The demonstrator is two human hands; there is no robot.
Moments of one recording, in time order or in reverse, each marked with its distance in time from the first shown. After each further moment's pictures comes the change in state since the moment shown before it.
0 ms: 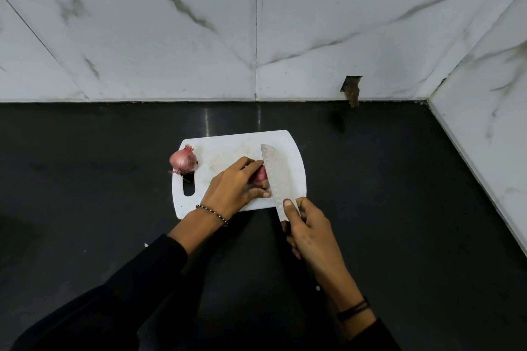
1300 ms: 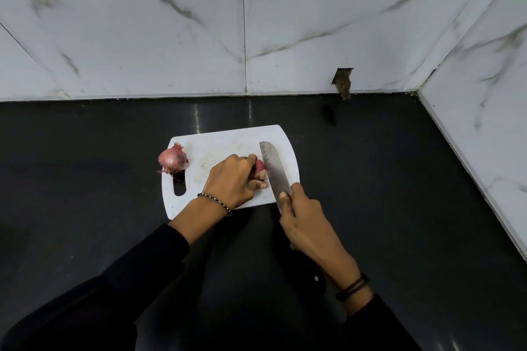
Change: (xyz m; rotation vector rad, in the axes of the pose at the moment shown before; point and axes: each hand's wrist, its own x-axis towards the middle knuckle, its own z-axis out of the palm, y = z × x) left_hand 0.014 0.030 -0.016 0.259 -0.143 -0.071; right_hand 0.009 -0.025 -0.008 -0.488 -0.089 -0.056
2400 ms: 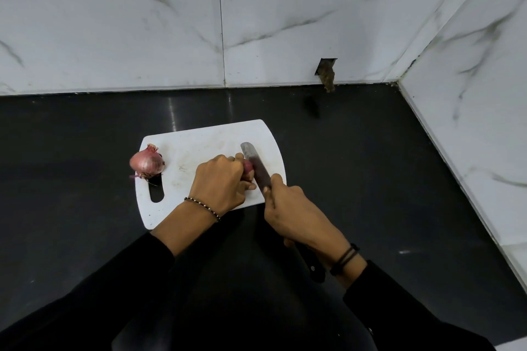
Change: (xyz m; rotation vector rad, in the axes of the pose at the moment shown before) left_hand 0.008 0.009 0.000 0.174 0.018 0.044; right_hand 0.022 -0.022 -0.015 -0.264 -0.151 0.083
